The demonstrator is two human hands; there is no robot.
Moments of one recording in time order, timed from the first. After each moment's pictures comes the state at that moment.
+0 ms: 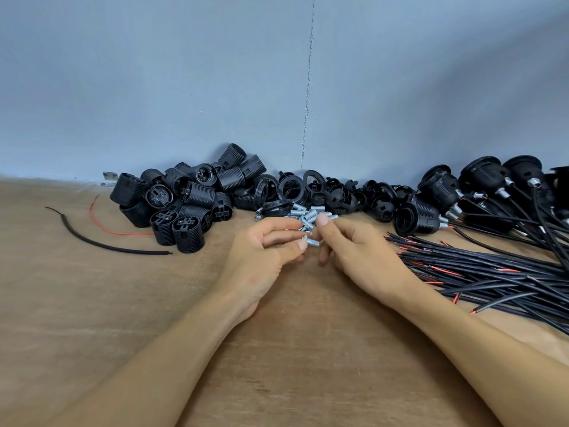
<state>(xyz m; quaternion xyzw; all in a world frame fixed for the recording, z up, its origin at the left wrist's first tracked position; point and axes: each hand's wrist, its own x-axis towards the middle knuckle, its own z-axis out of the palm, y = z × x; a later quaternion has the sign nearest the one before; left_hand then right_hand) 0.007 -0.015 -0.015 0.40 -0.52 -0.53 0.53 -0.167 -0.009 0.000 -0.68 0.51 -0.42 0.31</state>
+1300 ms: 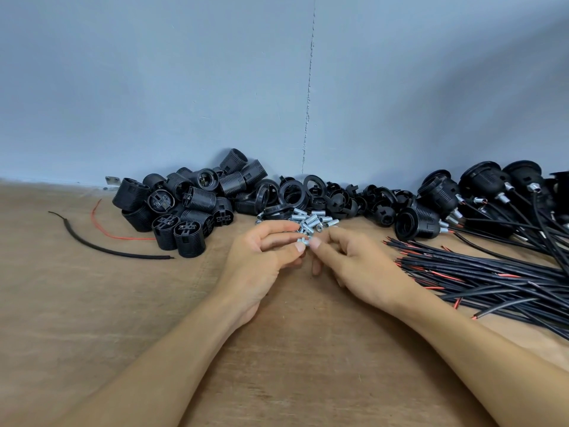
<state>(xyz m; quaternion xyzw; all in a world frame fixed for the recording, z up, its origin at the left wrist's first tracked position) 0.010 -0.019 -0.017 0.39 -0.52 -0.54 0.54 -0.165 -0.007 0.000 -0.71 0.49 -0.39 0.34</state>
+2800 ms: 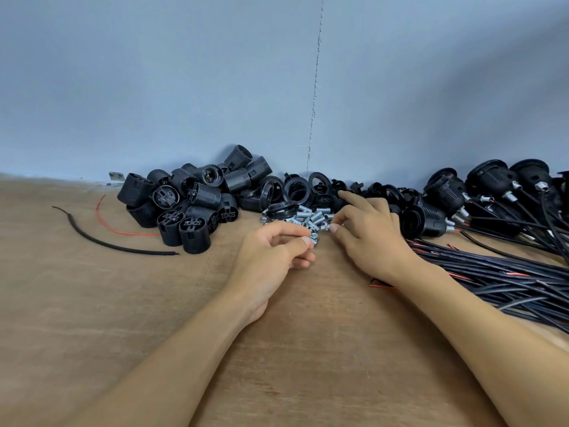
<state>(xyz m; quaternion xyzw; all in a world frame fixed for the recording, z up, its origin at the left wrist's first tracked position) 0.005 -0.015 -0.012 0.42 -0.51 -0.53 0.53 -0.182 -0.045 0.001 -0.74 0.61 -0.27 0.02</state>
